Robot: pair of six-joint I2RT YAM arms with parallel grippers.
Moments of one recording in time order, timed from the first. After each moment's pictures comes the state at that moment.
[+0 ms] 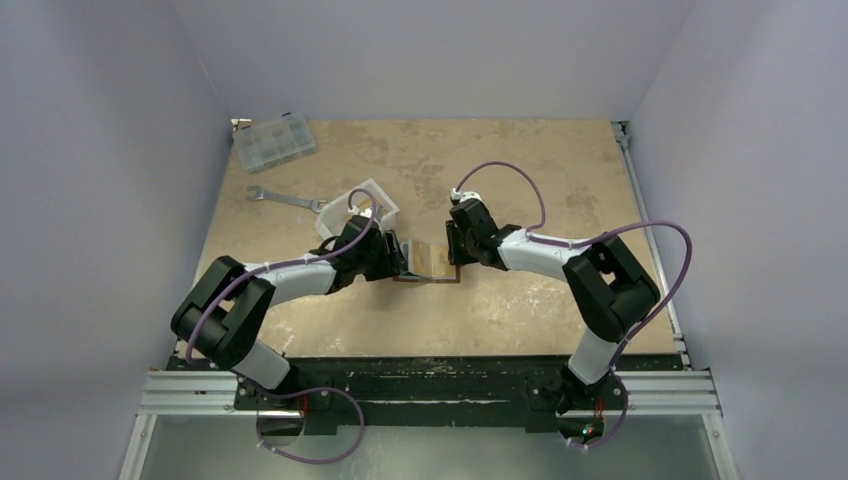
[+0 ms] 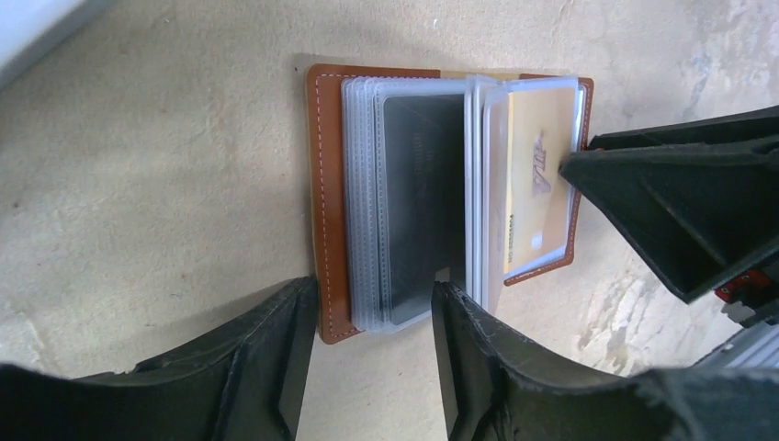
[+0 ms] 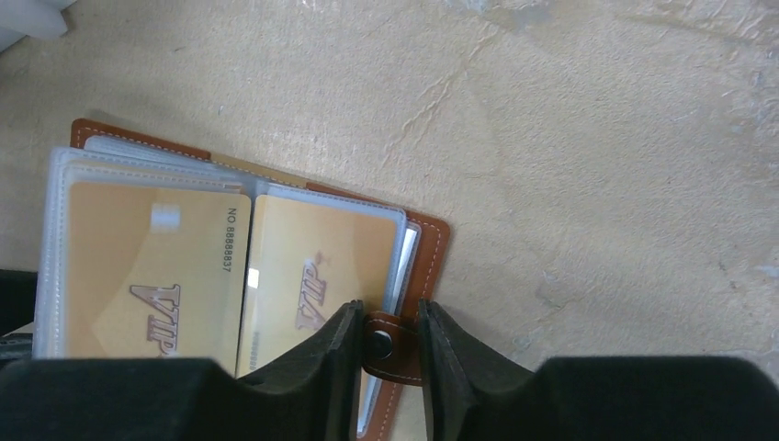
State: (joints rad) left arm -0.57 1.54 0.67 0.08 0.08 -0.73; right arm 0.67 1.73 0.97 -0.13 0.14 0.44
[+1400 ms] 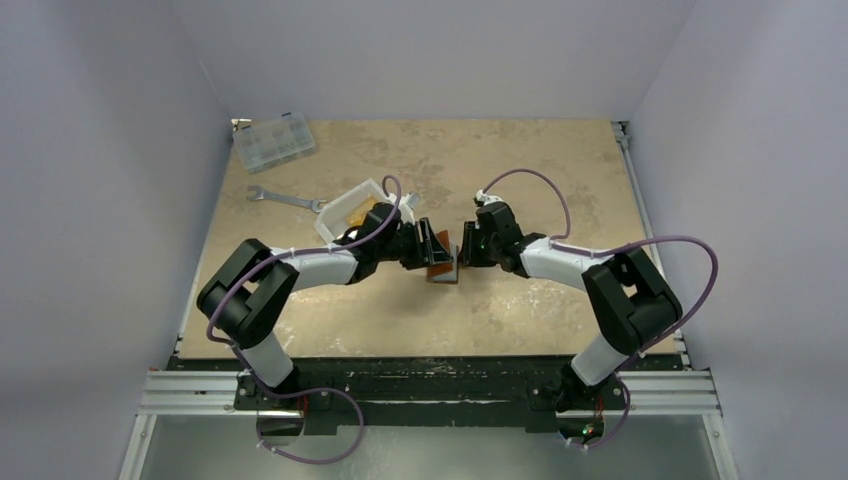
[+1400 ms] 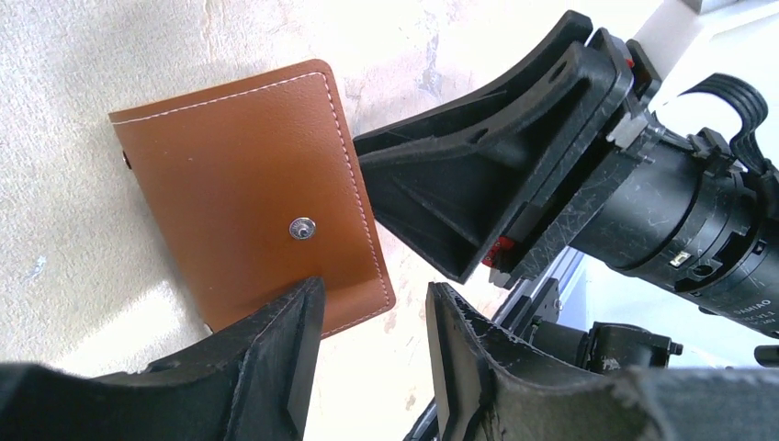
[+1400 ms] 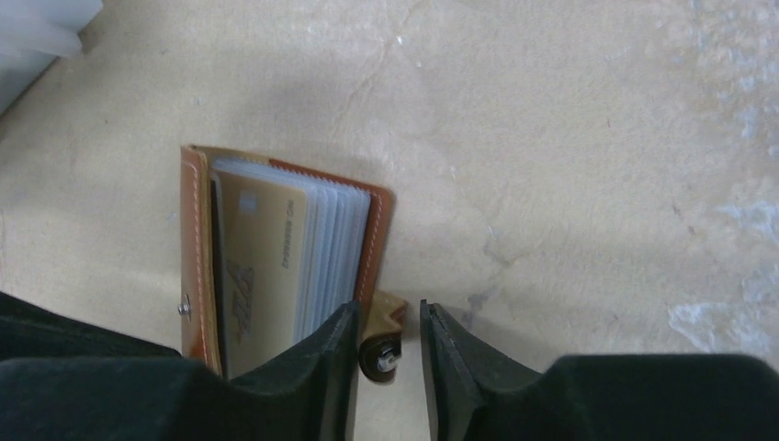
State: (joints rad) left arm -0.65 1.68 0.81 0.32 0.37 -0.86; right arm 0.55 1.63 0.82 -0.02 0.00 0.50
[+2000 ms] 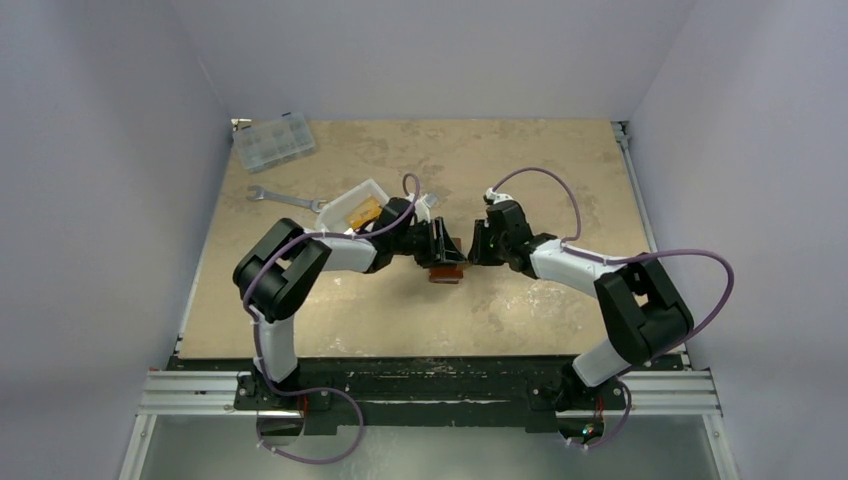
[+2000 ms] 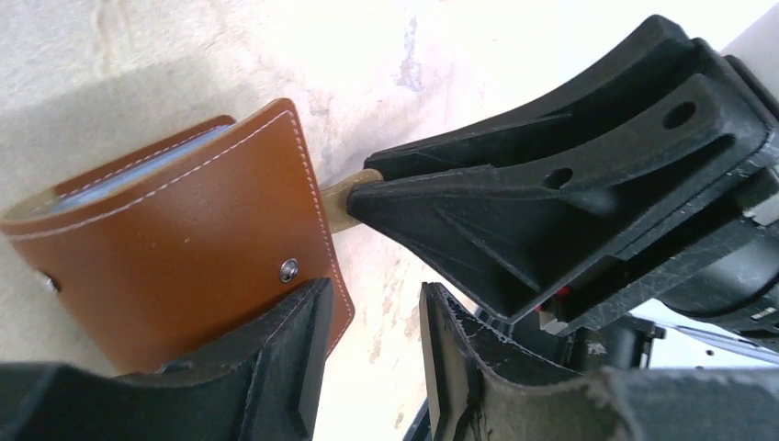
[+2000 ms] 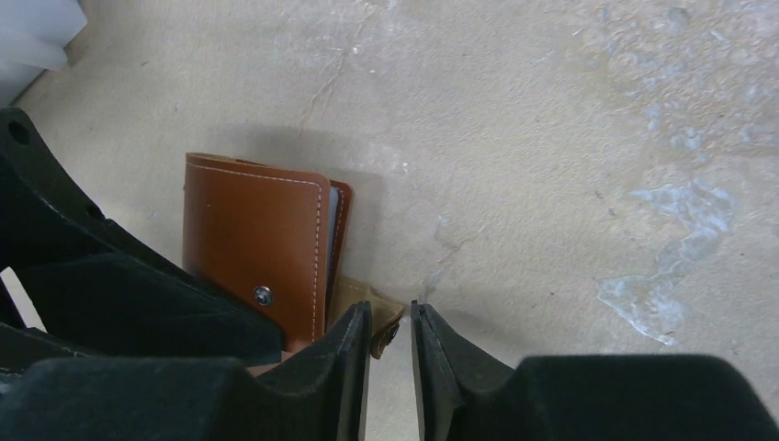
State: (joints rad) left arm -0.65 1.89 0.95 0.36 0.51 -0.87; right arm 0.51 1.55 0.78 -0.06 0.01 0.47
